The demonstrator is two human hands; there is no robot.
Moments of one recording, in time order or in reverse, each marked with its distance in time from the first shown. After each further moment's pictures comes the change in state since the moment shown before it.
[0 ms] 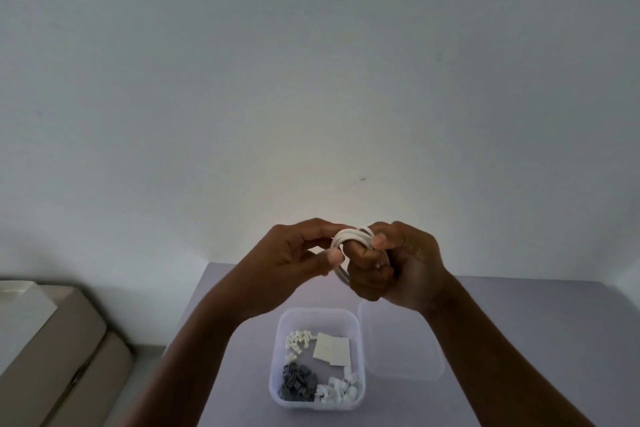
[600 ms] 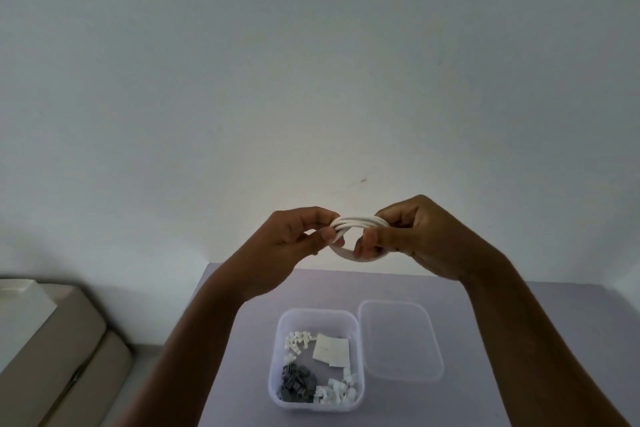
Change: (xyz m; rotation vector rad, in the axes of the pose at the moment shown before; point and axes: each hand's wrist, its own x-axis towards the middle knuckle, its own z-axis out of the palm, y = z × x) left_hand 0.014 -0.005 -0.007 0.026 0.037 -0.041; right_hand -0.024 -0.039 -0.015 -0.797 0.515 0.005
